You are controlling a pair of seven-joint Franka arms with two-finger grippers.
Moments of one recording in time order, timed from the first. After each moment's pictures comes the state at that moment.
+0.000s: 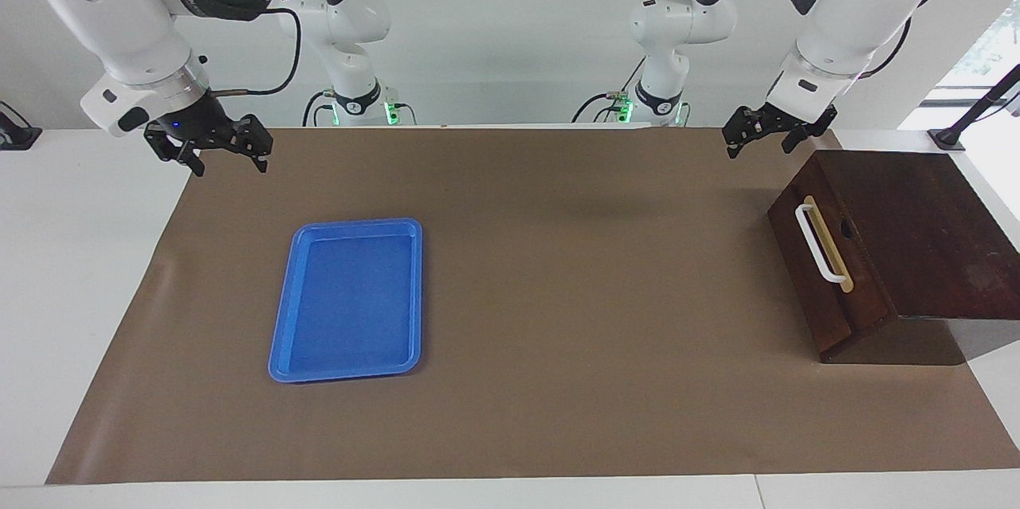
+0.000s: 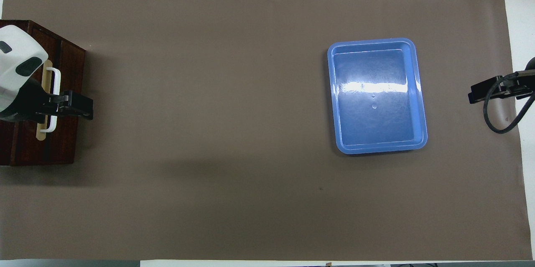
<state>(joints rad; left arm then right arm) -0.01 -0.05 -0.13 -1.69 0.01 1.53 -0.14 -0.05 0.02 -0.02 -1.62 -0.02 1.57 -0.13</state>
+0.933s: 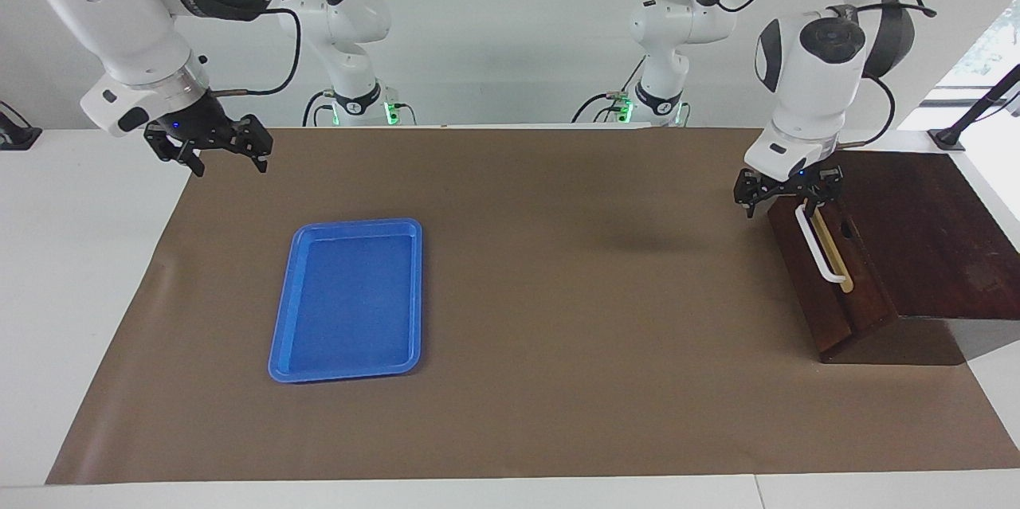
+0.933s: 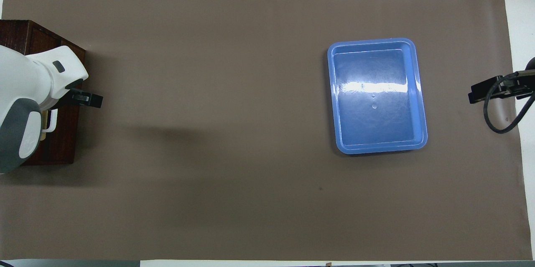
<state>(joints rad) 0.02 0.00 -0.12 -2.01 0.30 2.08 0.04 -0.05 0.02 -0.02 -1.62 -0.02 1.57 -0.13</state>
